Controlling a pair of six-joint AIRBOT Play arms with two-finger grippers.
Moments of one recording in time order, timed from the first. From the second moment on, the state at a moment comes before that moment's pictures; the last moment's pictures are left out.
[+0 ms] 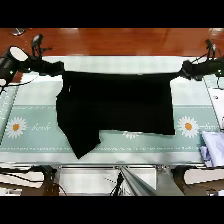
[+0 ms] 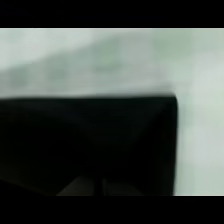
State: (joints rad) left arm 0.05 -1.60 1.43 1.11 -0.99 -1.37; right arm -0.31 -1.62 1.46 -0.98 1.14 1.34
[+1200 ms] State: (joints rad) left arm 0.07 -1.70 1.41 1.20 -1.32 -1.35; right arm -0.26 -1.63 1.31 -1.08 1.20 1.39
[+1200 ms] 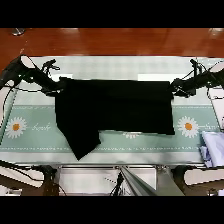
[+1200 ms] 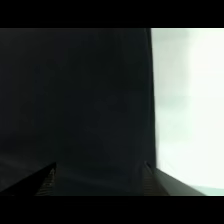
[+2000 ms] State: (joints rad) left arm 0.50 -1.20 0.67 1.11 -1.32 -1.24; right arm -0.34 -1.02 0.77 -1.07 1.16 1.41
